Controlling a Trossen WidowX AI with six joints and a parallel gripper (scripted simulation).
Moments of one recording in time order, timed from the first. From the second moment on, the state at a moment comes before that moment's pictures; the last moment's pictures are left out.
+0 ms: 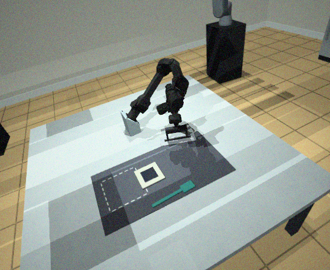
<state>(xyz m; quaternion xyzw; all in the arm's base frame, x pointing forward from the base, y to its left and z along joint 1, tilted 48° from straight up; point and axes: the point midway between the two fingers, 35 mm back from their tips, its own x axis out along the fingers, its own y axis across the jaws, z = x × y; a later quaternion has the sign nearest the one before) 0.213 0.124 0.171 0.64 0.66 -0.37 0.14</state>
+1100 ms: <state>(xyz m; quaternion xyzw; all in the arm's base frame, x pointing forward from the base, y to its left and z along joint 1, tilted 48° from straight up) 0.188 0.137 0.166 0.53 0.70 -0.15 0.44</state>
